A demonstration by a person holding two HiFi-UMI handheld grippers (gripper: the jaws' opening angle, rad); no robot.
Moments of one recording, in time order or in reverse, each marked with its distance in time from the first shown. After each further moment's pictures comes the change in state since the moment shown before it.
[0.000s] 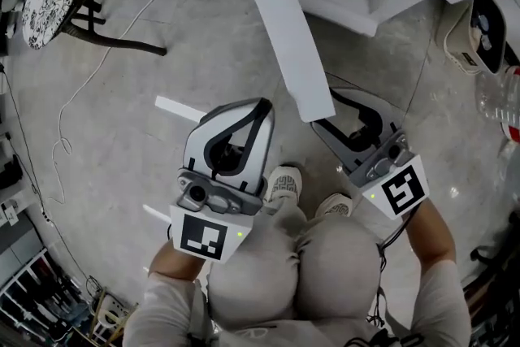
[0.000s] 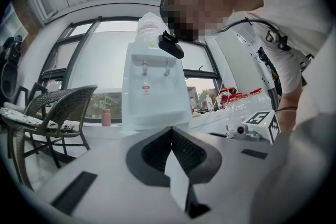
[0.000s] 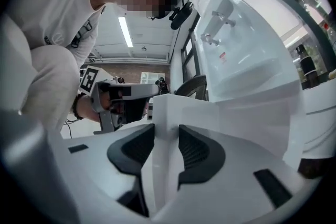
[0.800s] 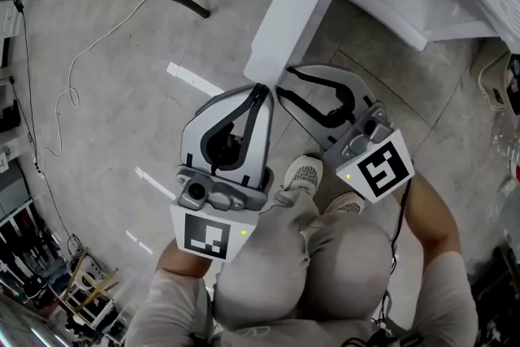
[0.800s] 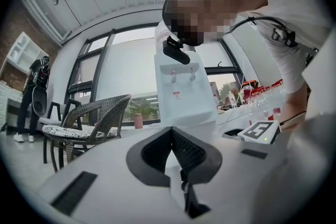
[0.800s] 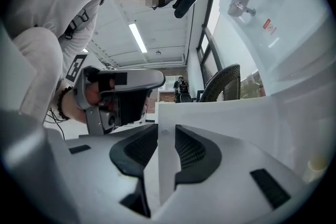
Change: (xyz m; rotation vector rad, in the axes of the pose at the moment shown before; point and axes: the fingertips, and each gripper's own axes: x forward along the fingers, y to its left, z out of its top) left arm -0.075 0.071 0.013 0.039 0.015 0.255; right arm 0.129 0.079 0.005 0.012 -0.045 0.239
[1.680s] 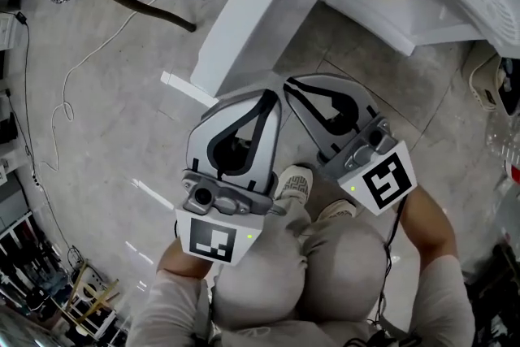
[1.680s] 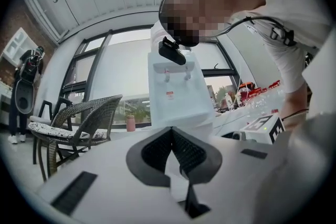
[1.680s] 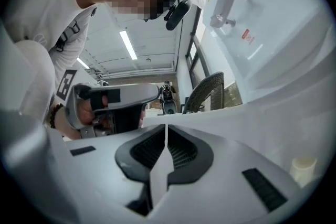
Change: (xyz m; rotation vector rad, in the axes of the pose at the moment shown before) left arm 0.031 -0.017 -0.006 -0.009 -0.038 -0.044; right arm -0.021 -0.035 0.017 0.073 -0.073 -0.110
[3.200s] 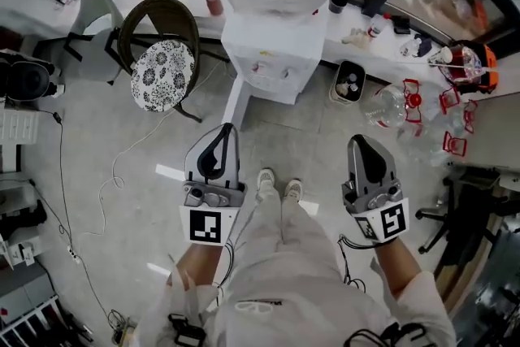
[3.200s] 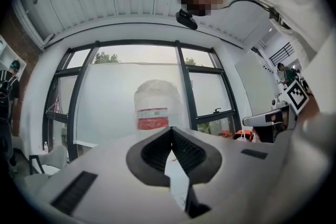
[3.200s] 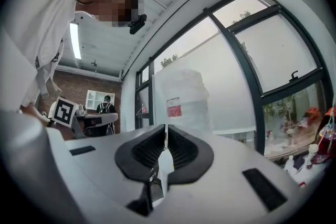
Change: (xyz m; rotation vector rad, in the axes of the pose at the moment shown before) left arm 0.063 0.015 0.659 -0.058 -0.017 -0.099; right arm -0.193 0.056 0.730 -0.061 -0.010 -0.730
